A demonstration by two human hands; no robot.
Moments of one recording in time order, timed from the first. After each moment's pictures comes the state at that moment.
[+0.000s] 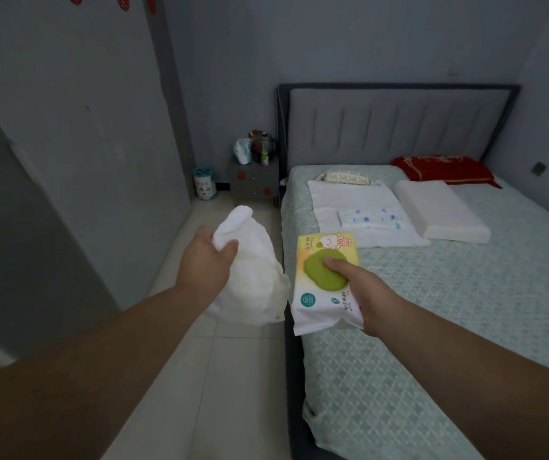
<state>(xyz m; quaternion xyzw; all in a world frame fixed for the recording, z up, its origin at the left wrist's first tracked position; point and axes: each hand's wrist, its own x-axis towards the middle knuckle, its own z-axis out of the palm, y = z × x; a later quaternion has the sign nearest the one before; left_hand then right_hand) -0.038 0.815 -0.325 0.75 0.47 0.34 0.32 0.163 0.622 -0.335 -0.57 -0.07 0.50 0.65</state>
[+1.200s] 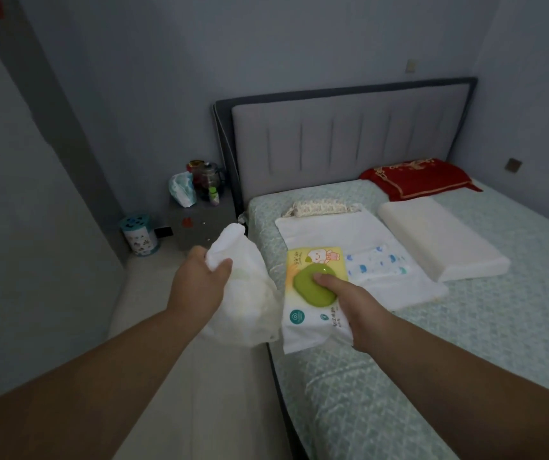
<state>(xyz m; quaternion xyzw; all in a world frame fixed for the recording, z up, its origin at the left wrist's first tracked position) 0.332 1.255 -0.340 0.81 0.40 0.28 0.33 0.476 1.037 -0.355 -0.53 0.01 0.45 0.72</state>
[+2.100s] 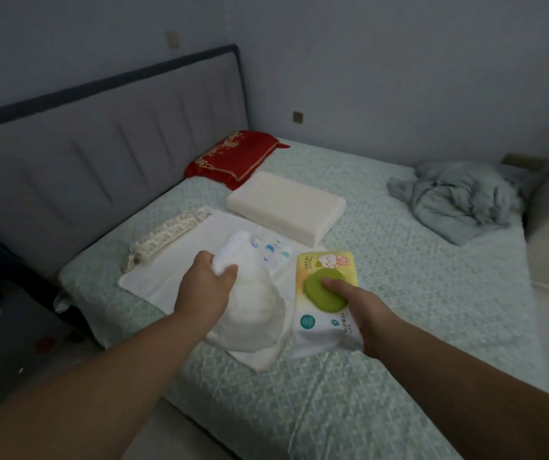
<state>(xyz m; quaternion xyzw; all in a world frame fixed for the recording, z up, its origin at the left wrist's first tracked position) 0.710 1.296 -0.399 0.92 0.06 0.09 0.38 0.647 1.031 -0.408 -0.45 0.28 0.18 0.83</state>
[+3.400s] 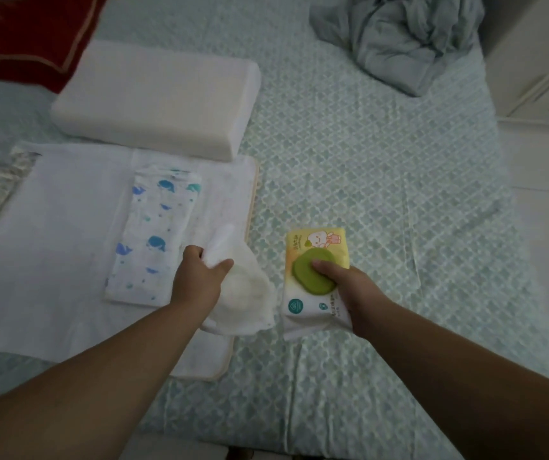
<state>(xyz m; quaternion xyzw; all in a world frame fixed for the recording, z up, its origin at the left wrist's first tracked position) 0.932 1.152 -0.730 0.92 0.02 -0.18 0.36 0.783 0.931 -0.686 -0.39 0.49 0.08 0.77</state>
